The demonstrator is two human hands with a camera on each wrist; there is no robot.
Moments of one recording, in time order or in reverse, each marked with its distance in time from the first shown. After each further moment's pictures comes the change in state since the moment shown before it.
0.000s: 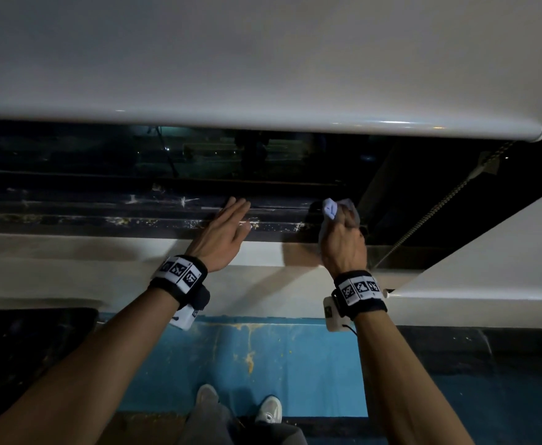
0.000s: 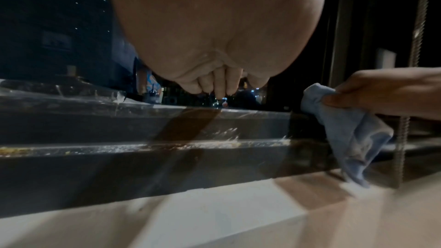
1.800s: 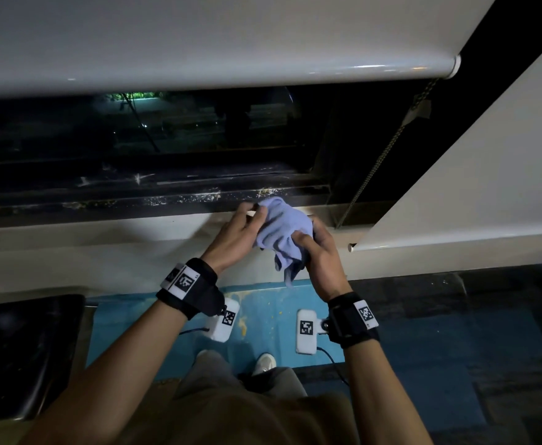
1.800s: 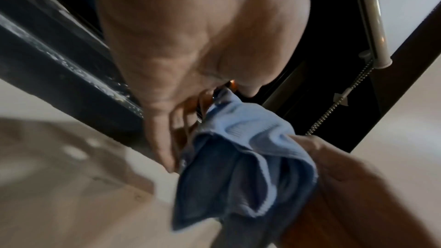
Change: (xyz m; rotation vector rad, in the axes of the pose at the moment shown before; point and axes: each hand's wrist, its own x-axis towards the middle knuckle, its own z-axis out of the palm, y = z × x) left_hand -0.027 0.133 0.045 -0.703 -0.155 -0.283; right_hand -0.109 0.033 -0.052 1.414 -0.334 0.214
